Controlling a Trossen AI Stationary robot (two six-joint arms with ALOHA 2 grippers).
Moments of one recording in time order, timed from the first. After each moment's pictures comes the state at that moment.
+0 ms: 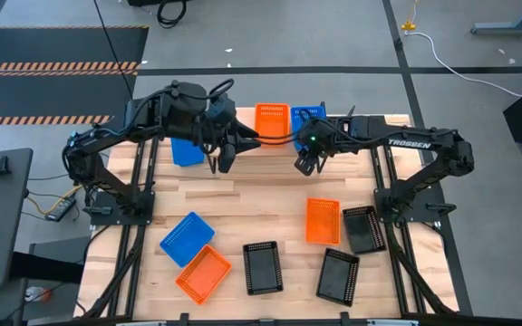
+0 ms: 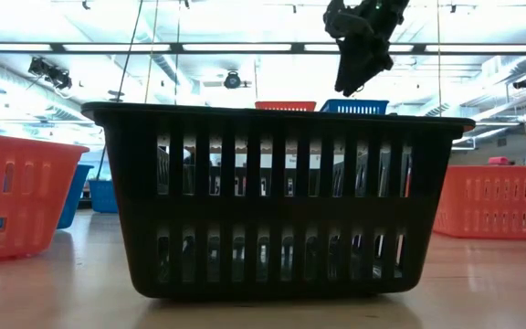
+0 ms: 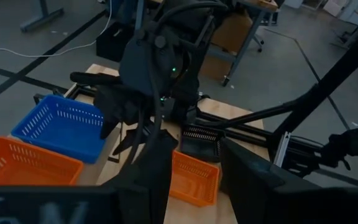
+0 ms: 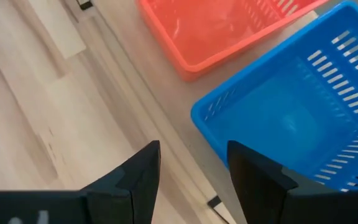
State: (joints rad) left arm 0.11 1.54 2.02 -0.84 0.04 -0.26; right arm -0.22 1.42 1.35 -0.94 0.27 0.30
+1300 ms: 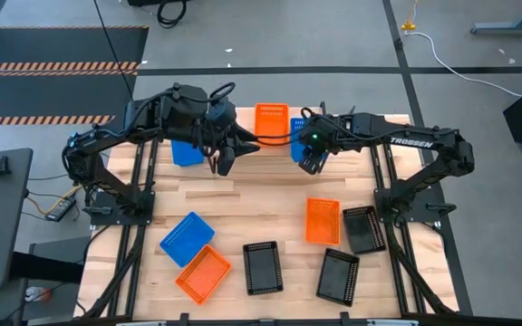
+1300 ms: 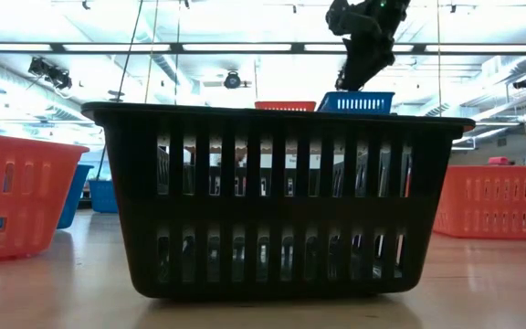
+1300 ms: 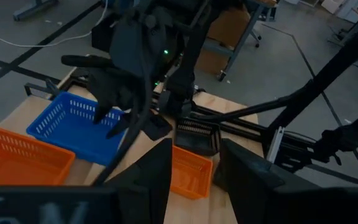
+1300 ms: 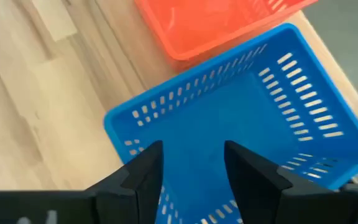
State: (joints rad) left arm 0.09 1.55 2.02 -0.87 0.04 -0.29; right arm -0.22 1.42 1.39 -1.01 0.28 0.22
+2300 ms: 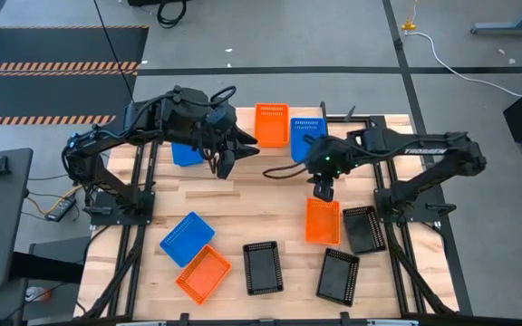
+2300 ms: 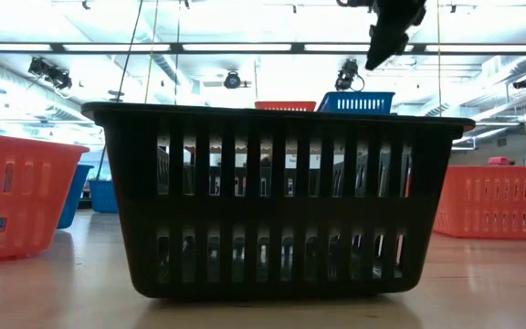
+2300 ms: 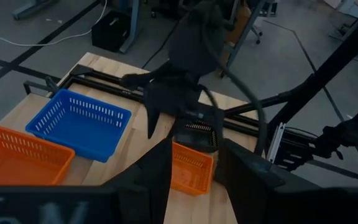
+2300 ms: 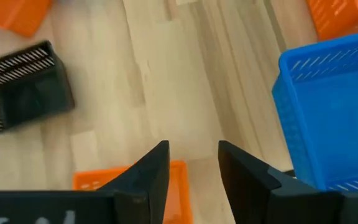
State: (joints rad) left arm 0.08 1.55 2.02 -0.88 0.03 -0.28; right arm -0.04 1.32 1.32 -1.04 0.05 0.20
